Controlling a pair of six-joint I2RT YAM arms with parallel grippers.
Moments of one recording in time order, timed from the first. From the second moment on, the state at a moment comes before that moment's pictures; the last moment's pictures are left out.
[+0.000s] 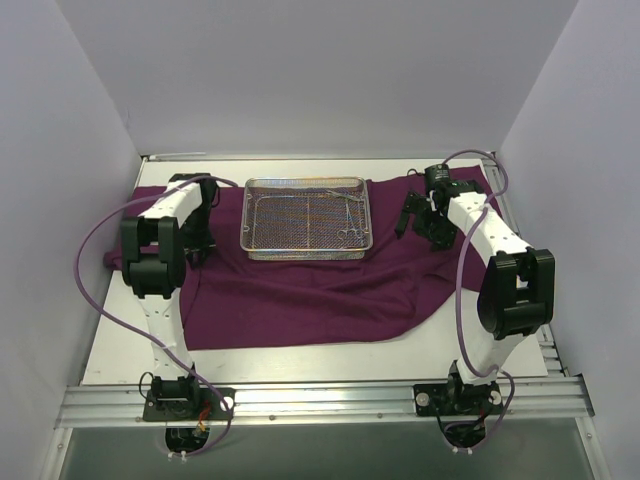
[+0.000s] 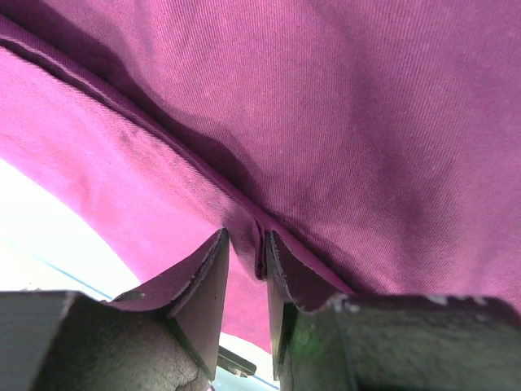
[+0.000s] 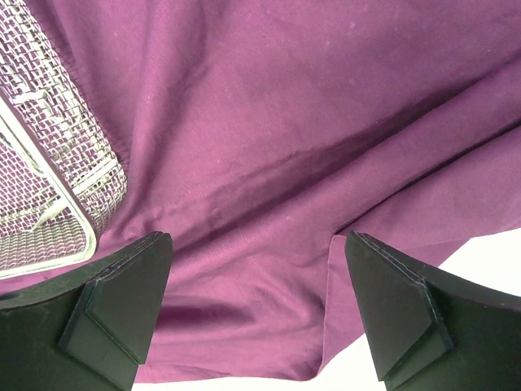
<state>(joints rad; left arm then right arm) -0.06 2.17 1.71 -1.22 -0.37 -0.49 0.13 1.73 1.36 -0.84 0.03 0.50</state>
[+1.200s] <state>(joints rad) -0.04 2.00 1.60 -1.23 -0.38 -0.51 0.18 1.73 1.34 -0.82 0.01 0.49</state>
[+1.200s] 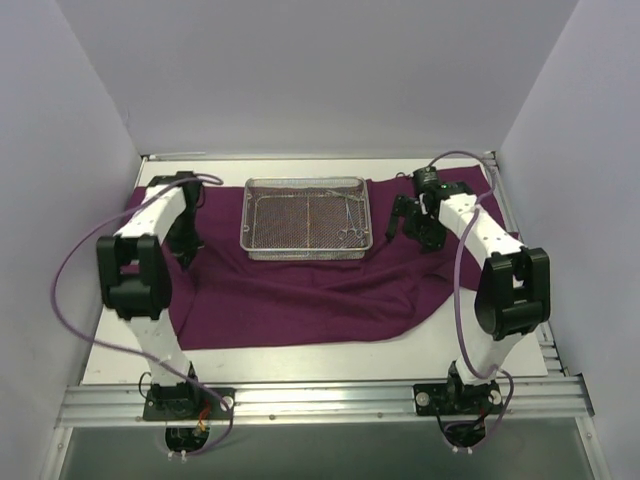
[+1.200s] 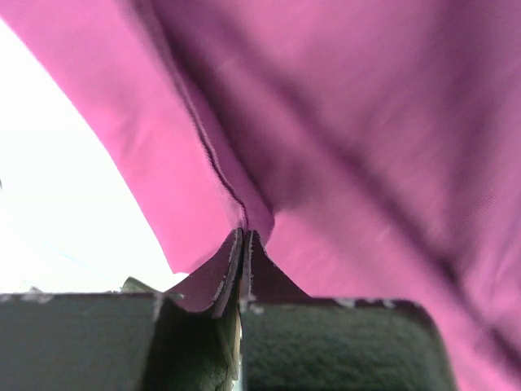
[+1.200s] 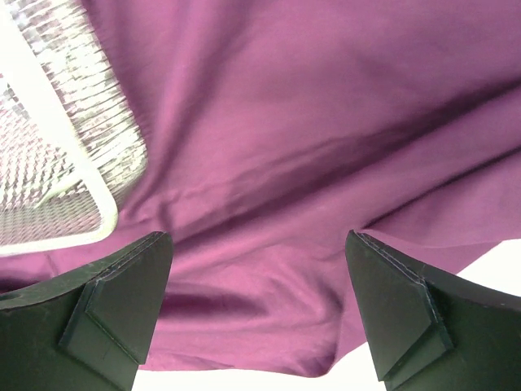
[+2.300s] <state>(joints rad) 0.63 1.20 1.31 -1.34 -0.31 -0.62 0.29 1.49 1.39 -0.94 0.00 0.43</state>
